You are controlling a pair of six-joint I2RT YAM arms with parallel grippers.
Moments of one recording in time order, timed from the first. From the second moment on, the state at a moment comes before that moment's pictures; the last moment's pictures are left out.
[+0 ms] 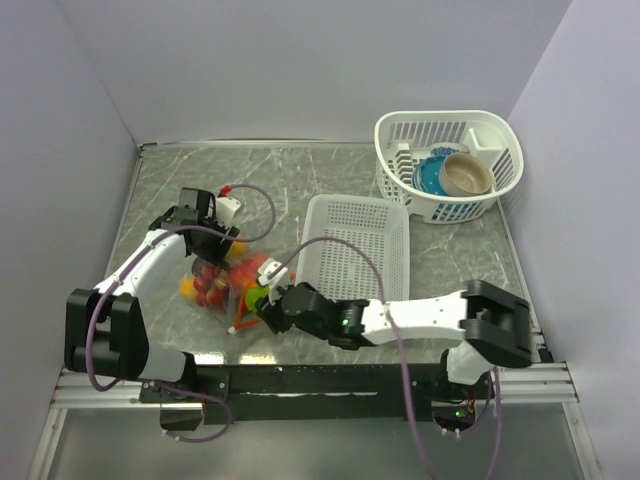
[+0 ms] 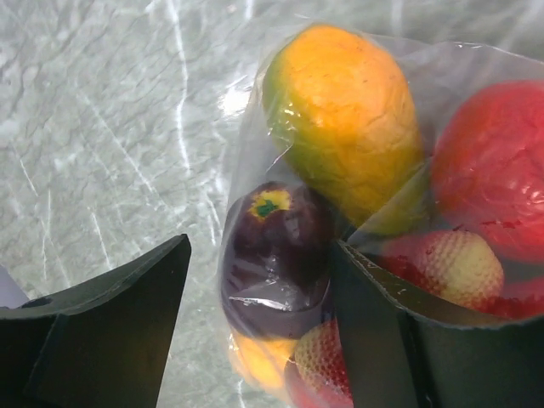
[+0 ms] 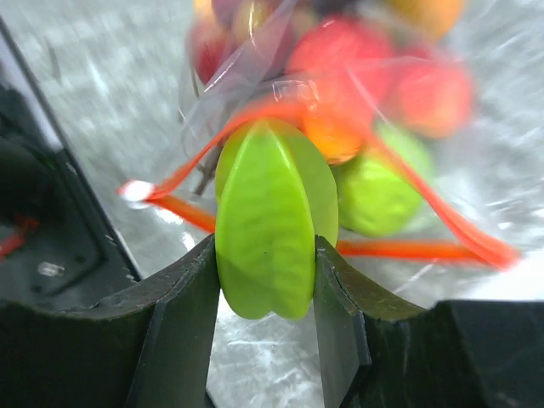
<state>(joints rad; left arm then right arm) -0.16 1.38 0.96 -0.57 -0.01 0.40 1.33 1.58 0.89 0.24 0.31 0.22</state>
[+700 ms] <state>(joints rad) -0.09 1.41 0.92 -0.50 -0.02 0.42 1.03 1.17 0.75 -0.02 0.58 0.37</state>
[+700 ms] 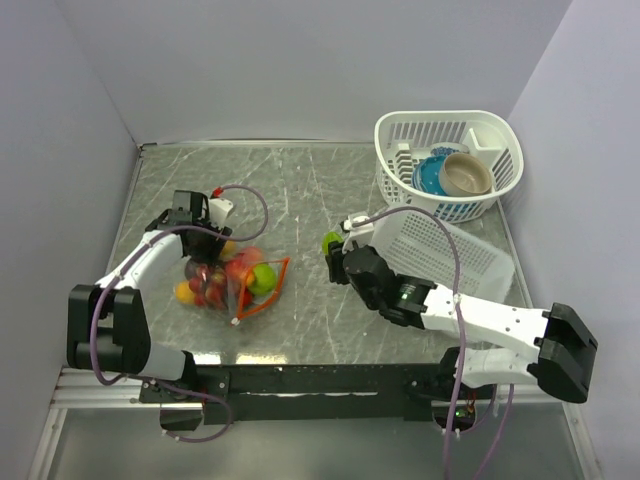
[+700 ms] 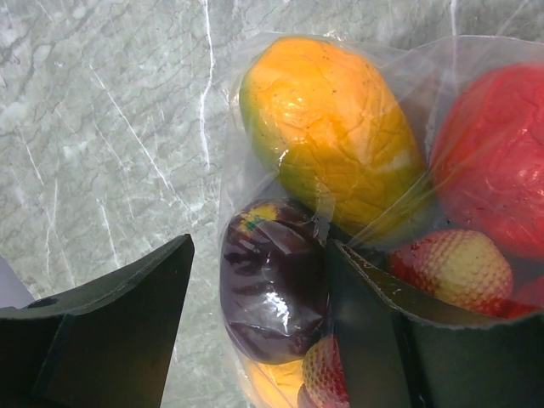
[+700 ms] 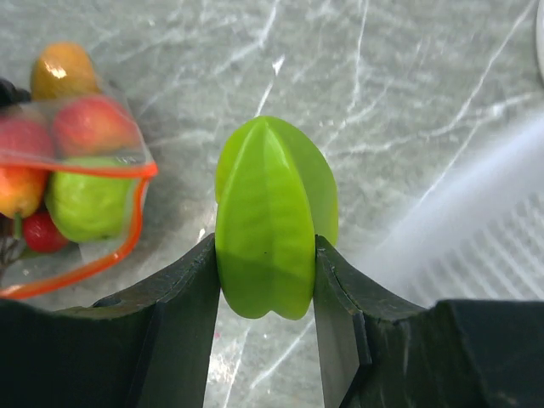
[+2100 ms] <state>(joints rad) -0.09 1.35 0.89 -0.53 0.00 0.42 0.61 1.16 0.70 -0.46 0.57 0.75</state>
